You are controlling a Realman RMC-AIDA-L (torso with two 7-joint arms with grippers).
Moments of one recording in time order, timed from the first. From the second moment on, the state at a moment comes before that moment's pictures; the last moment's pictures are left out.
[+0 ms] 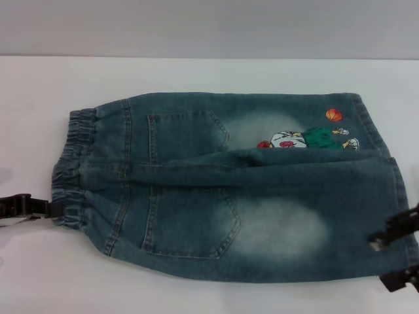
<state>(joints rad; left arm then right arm) -0.39 -1.92 0.71 0.73 2.21 1.53 -2.29 0.60 1.97 -0.67 -0.93 -2.44 -2.12 1.62</state>
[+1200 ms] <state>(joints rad) -0.40 -1.94 0.71 0.73 2.21 1.52 -2.30 0.60 1.96 -0.66 -0.93 -2.78 -1.89 1.66</state>
